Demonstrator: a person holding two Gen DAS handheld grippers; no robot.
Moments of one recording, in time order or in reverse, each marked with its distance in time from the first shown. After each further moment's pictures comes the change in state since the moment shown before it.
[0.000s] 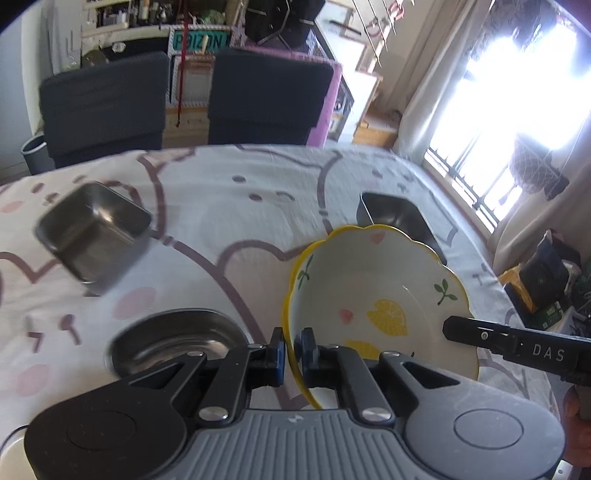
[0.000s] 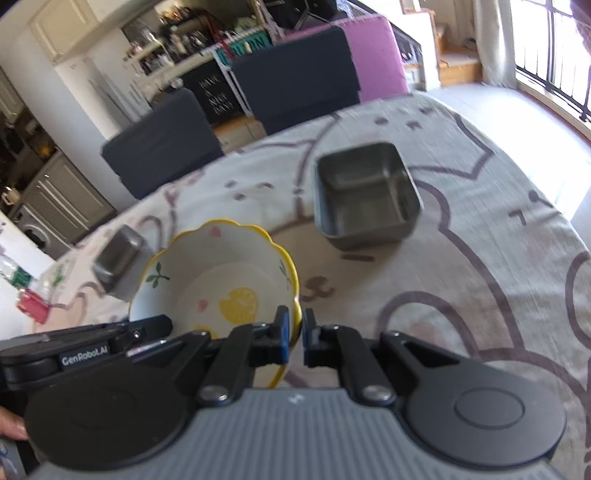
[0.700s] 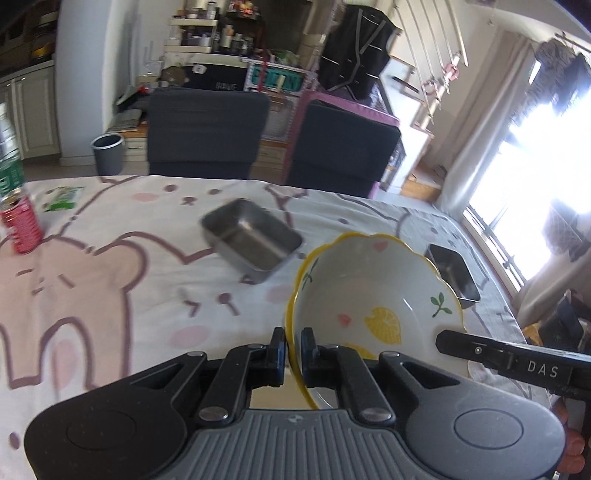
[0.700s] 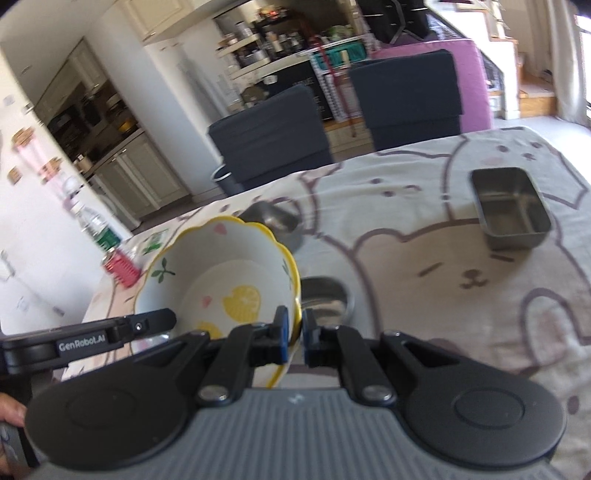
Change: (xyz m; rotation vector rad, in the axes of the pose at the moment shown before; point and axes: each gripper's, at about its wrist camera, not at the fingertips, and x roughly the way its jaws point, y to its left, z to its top) left arm -0.135 0.103 -0.046 -0.149 -0.133 0.105; right arm -0.028 0.133 -0.042 -0.159 -0.010 0.197
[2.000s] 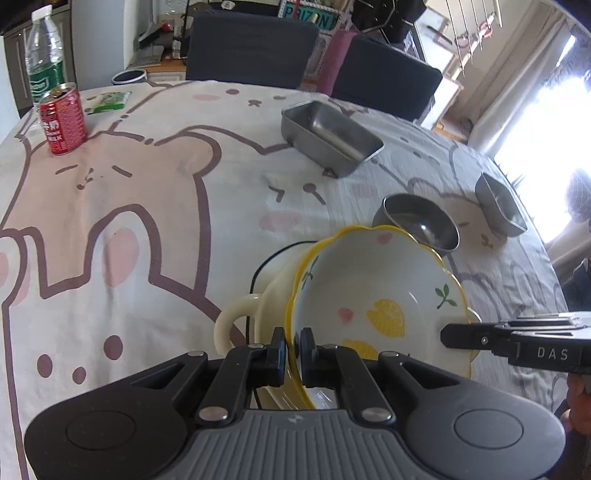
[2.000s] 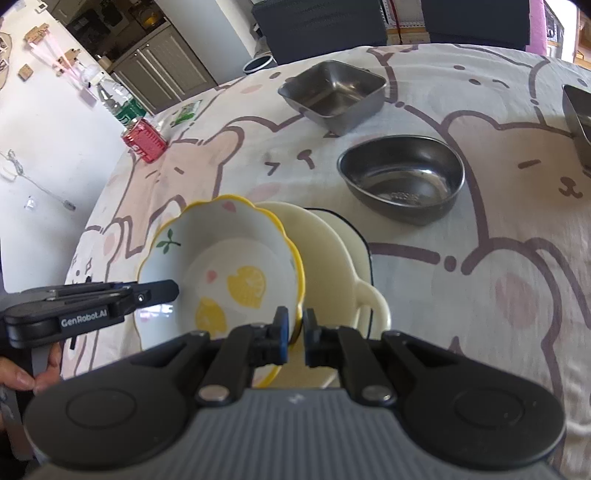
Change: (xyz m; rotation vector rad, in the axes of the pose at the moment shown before) left arm 0.012 0.086 -0.065 -0.027 0.219 0.033; right arm 0.070 0.062 -0.057 -0.093 0.339 0.036
